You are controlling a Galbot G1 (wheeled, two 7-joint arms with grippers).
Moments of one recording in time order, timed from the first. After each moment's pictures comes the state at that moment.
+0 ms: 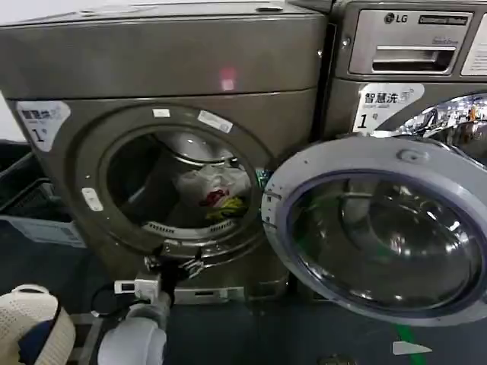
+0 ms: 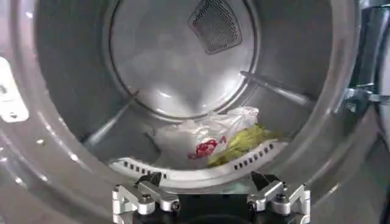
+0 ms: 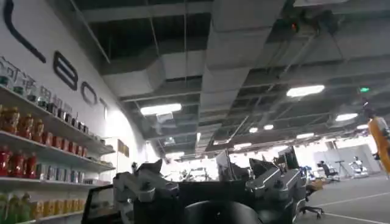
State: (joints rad) left arm 1.23 -1.53 -0.44 -2.16 0.14 0.74 0.05; right arm -1.65 1.32 2.37 1.82 0.70 -0.09 0.14
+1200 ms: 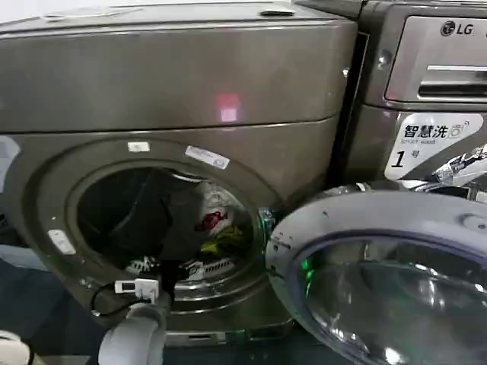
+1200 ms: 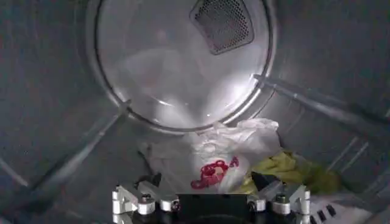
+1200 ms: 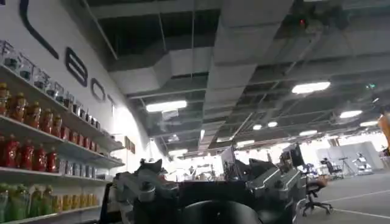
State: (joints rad) left arm 1.23 -1.53 -0.44 -2.16 0.15 0.74 0.05; right arm -1.65 1.32 2.35 1.81 0.70 -0.09 0.14
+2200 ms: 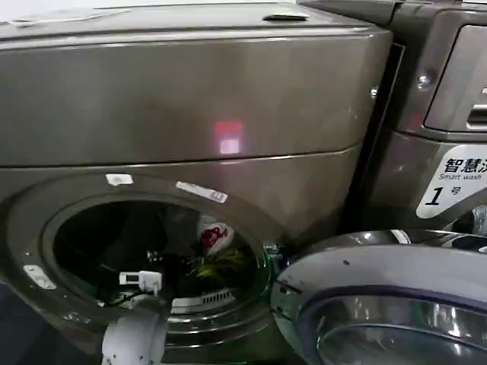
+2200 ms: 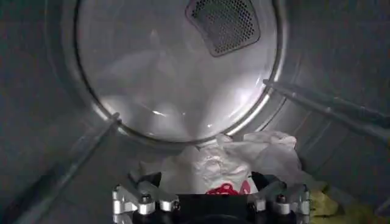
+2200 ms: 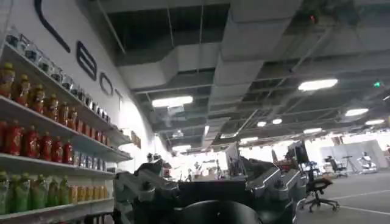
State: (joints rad) left arm 0.98 -1.49 -0.44 -1.96 0.56 0.74 0.54; right arm -1.65 1.32 2.33 1.82 0.68 -0.11 0.14
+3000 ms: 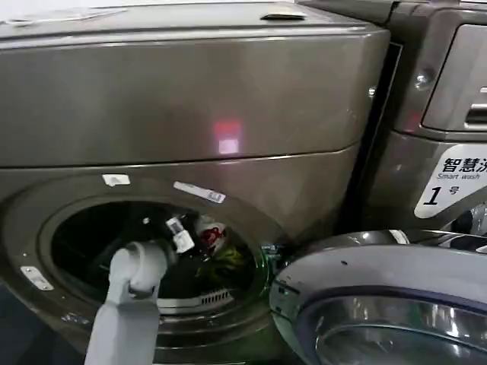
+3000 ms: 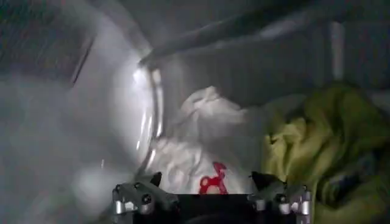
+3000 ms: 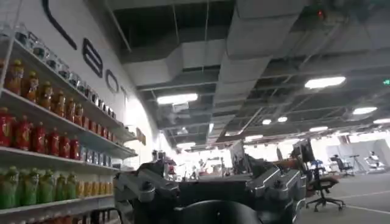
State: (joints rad) left arm 0.66 -1.43 -0.37 -1.72 1.14 -0.06 1.27; right arm -1.65 1.32 2.32 1.81 0.68 -0.11 0.13
